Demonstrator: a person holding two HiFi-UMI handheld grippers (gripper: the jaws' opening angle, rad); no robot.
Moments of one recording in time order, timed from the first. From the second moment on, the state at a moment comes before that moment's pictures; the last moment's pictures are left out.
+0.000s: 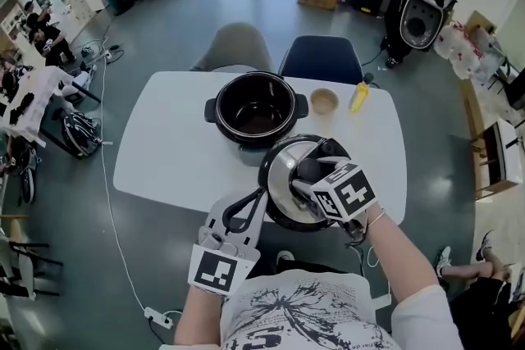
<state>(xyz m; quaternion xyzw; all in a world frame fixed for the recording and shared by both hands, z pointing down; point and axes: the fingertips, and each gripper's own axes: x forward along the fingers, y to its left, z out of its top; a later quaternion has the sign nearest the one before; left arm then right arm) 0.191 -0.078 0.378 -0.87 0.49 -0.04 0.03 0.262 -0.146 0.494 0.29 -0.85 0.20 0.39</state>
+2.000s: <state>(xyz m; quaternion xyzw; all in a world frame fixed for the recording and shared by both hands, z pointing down) 0.008 -0.279 0.335 -0.89 0.45 -0.04 0.08 0.070 -0.365 0.455 0.30 -0.85 0.16 0.40</state>
